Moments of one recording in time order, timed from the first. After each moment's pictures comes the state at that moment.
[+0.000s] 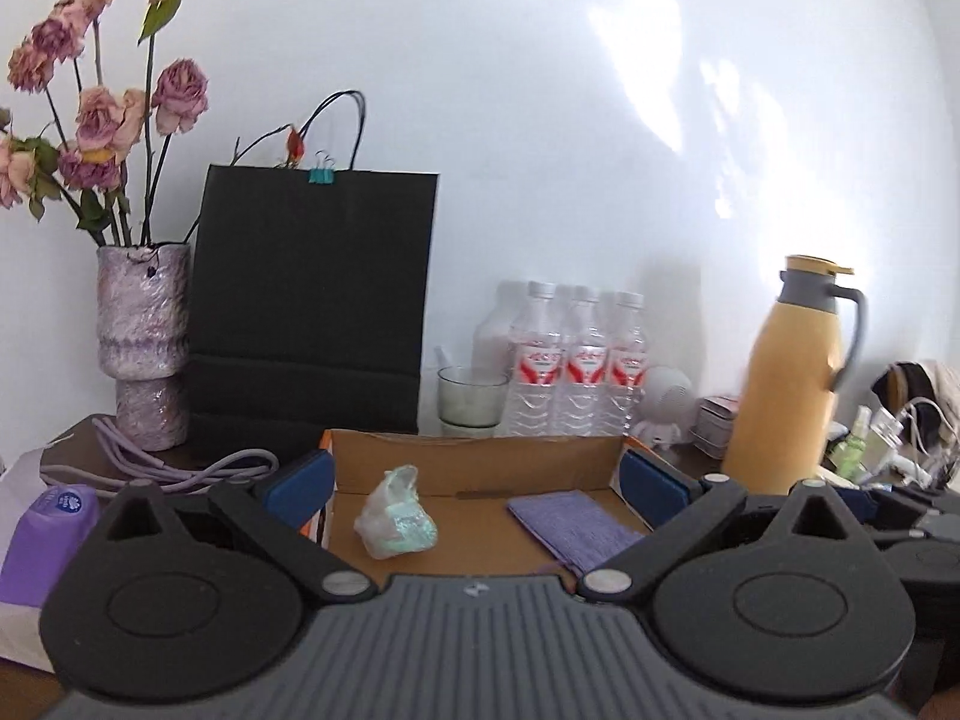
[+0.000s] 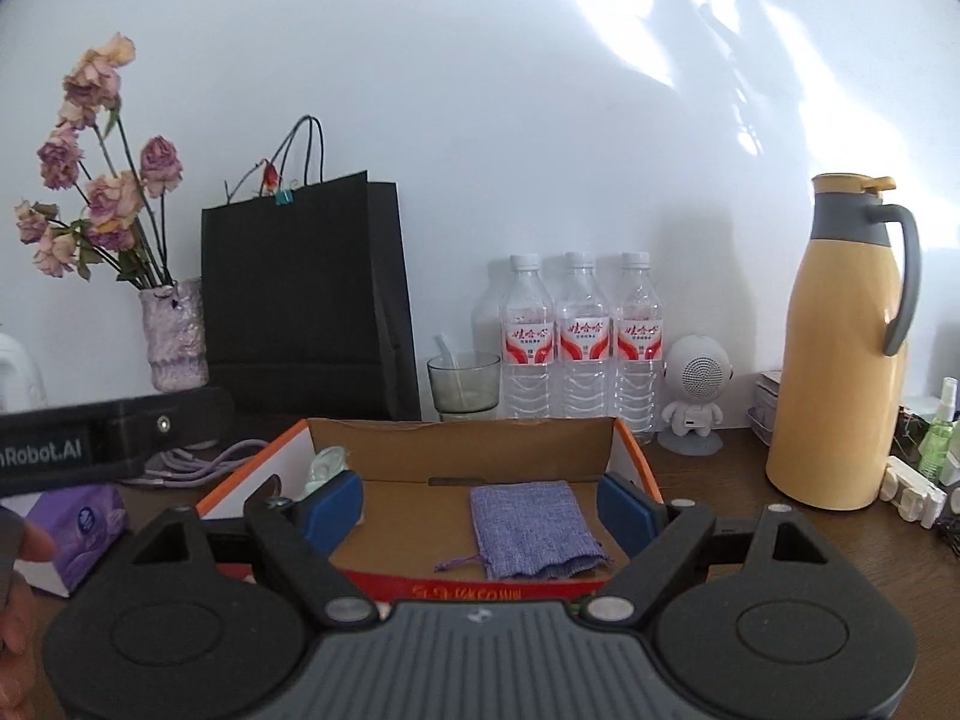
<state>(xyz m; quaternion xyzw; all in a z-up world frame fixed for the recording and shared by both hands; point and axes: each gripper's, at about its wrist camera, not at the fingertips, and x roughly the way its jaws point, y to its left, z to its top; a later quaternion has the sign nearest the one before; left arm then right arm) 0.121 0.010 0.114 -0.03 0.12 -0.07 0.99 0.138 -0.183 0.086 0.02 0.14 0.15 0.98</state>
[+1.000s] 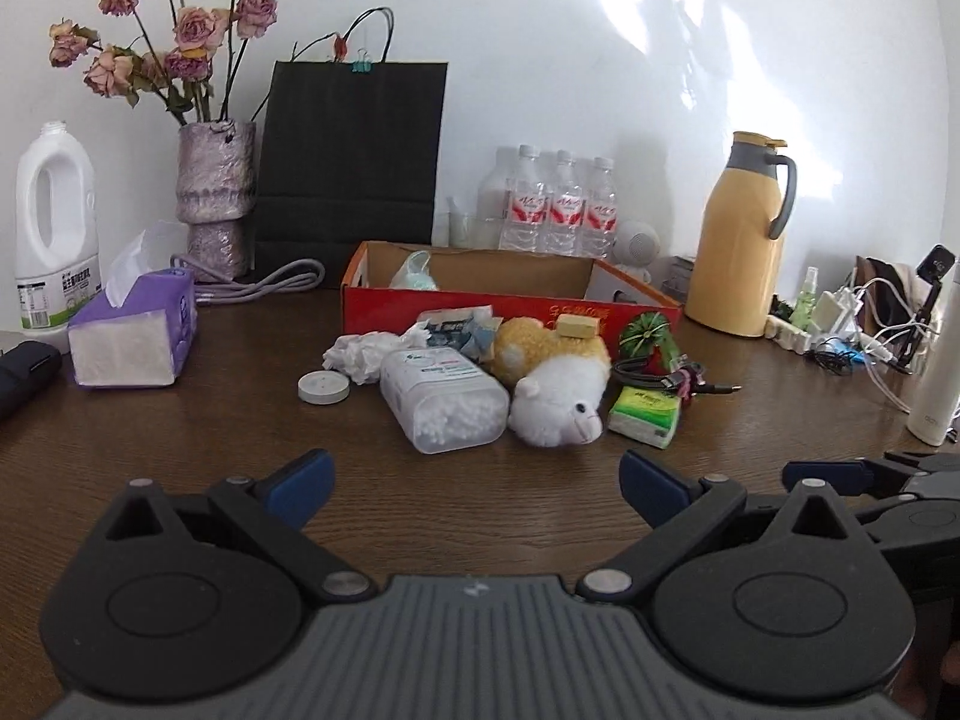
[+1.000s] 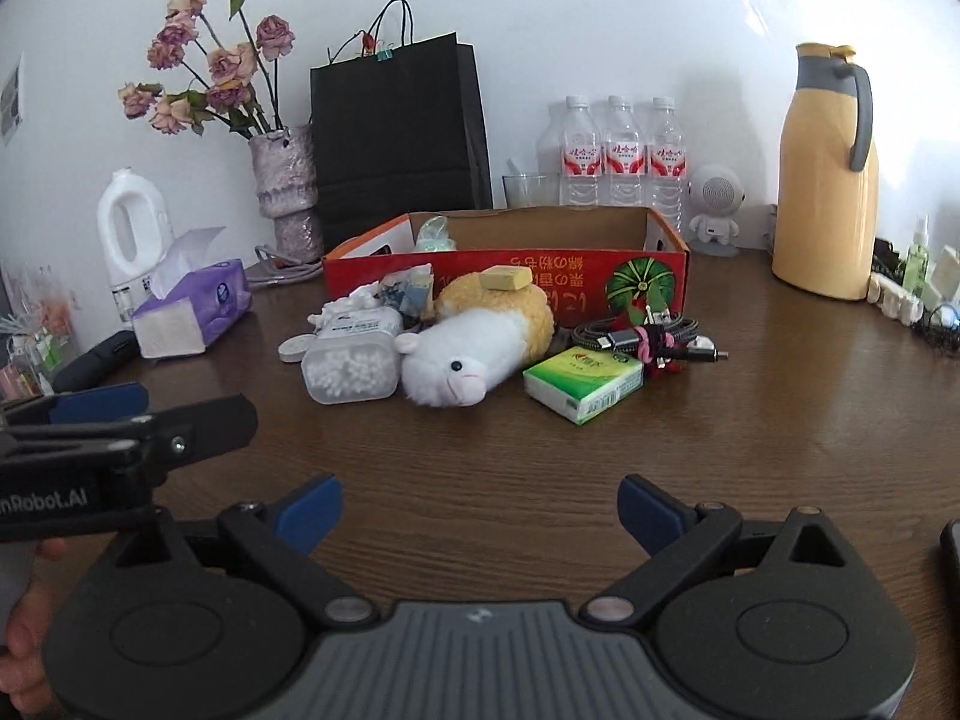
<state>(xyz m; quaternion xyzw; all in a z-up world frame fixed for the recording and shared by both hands) -0.044 0.003 0.041 -0.04 0.21 -0.04 0.98 -0.024 -0.202 0.011 -0.01 0.27 0.20 0.94</state>
